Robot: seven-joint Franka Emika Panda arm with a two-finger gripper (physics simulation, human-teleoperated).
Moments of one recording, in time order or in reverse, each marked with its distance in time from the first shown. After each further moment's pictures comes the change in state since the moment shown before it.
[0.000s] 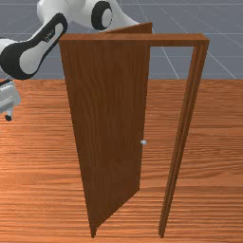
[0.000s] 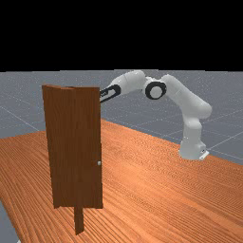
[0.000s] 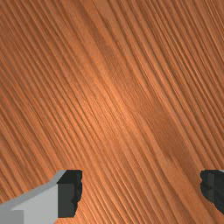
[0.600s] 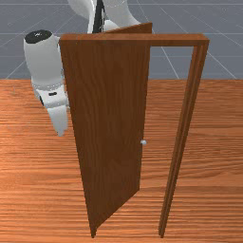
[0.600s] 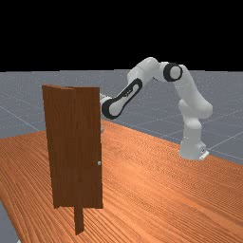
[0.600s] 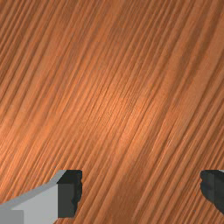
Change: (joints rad) arm 0.107 -0.346 0.200 -0.600 -0.150 0.255 -0.670
